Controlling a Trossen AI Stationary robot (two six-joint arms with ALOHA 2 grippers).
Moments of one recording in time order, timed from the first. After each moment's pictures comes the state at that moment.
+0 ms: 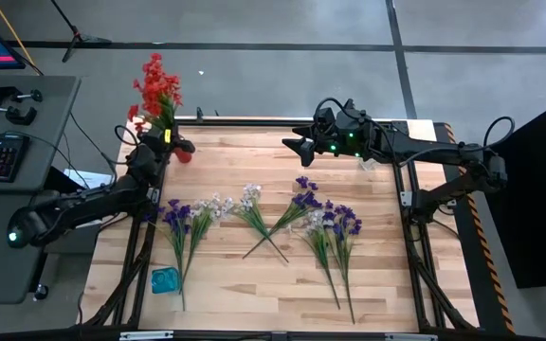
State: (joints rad) left arm 0.77 0.70 0.01 0.76 -0.57 -0.02; right arm -0.23 1.36 1.21 -0.13 0.10 0.46
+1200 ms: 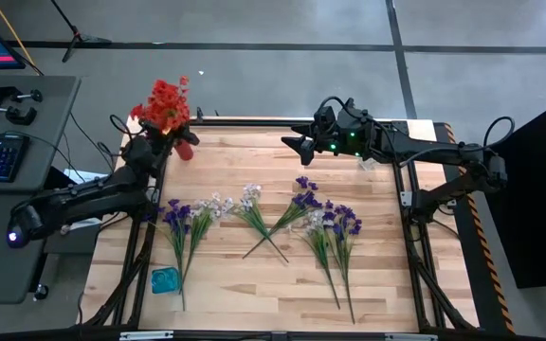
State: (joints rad) left arm 0.66 0.70 0.23 0.67 -0.58 0.08; right arm -0.23 1.36 1.21 -0.09 0.10 0.46
